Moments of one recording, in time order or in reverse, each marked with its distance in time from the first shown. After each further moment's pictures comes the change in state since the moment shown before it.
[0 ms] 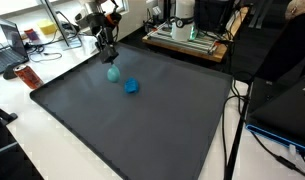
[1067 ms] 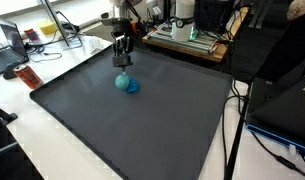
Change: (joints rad) arm 0.251 -0.132 0.023 -0.257 0.551 0.449 -0.410
